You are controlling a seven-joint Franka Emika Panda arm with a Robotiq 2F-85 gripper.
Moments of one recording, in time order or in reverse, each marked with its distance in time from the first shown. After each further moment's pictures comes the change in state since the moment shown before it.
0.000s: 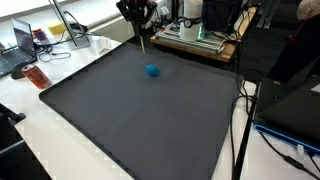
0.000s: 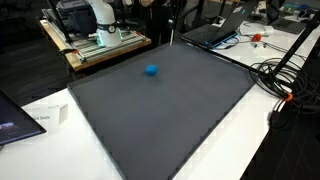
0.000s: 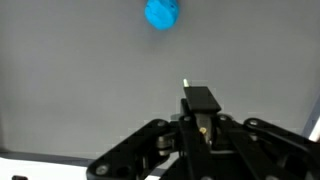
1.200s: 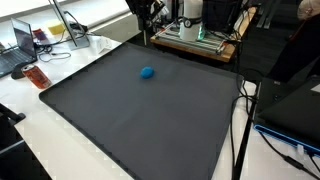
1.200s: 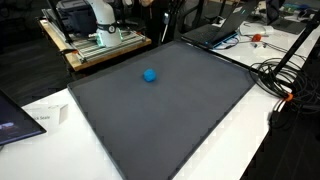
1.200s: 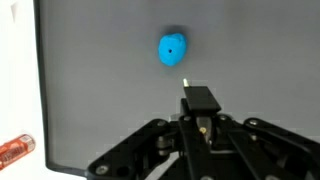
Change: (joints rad) arm 0.053 0.006 0.040 0.051 -0.197 -0.183 0.246
